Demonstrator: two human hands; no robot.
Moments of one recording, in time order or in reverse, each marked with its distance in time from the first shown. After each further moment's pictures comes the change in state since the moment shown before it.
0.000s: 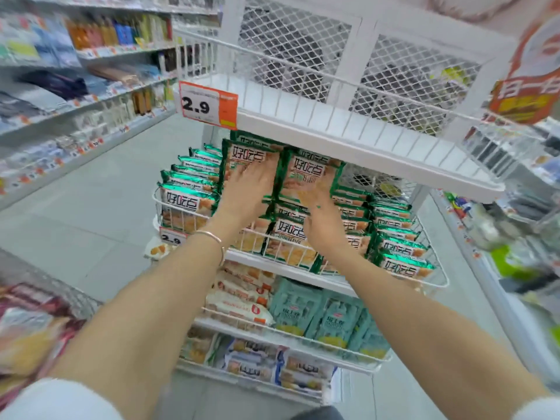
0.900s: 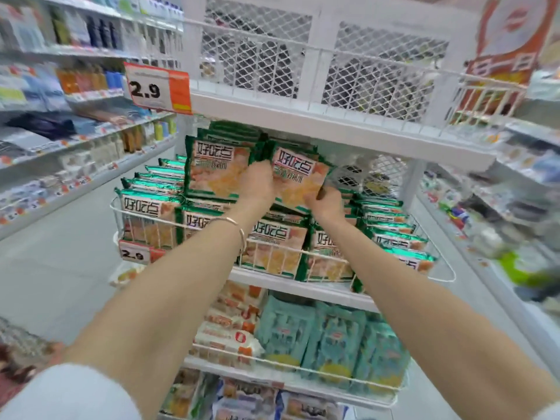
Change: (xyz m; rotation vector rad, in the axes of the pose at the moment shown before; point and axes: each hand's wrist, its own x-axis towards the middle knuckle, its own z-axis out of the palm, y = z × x) left_hand 0.074 0.074 0.046 -0.509 0.127 -0.382; right_hand 0.023 0.052 -0.003 0.772 0.143 0.470
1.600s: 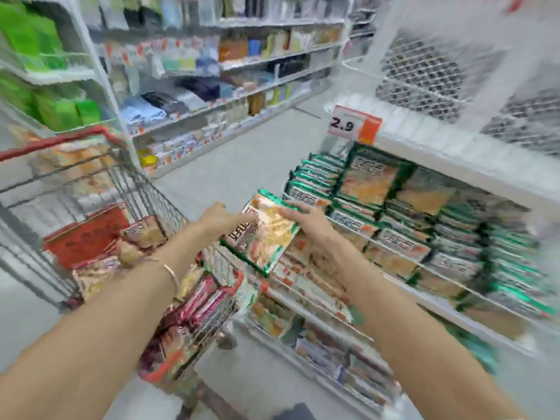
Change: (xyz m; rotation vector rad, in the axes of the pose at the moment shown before) left_hand -0.176 -0.215 -0.309 -0.241 -0.325 -0.860; right_hand -0.173 -0.194 0.190 0.322 -0.798 0.198
